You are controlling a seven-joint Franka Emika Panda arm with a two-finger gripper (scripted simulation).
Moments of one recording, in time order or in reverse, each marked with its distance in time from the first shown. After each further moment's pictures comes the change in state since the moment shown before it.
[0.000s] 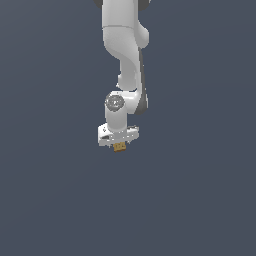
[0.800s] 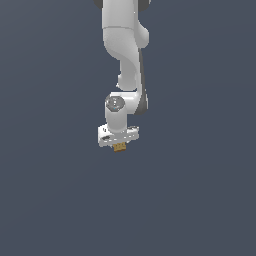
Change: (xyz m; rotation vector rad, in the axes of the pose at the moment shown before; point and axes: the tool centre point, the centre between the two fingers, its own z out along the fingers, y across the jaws) arm 0.001 0.000 0.003 -0.001 0.000 0.001
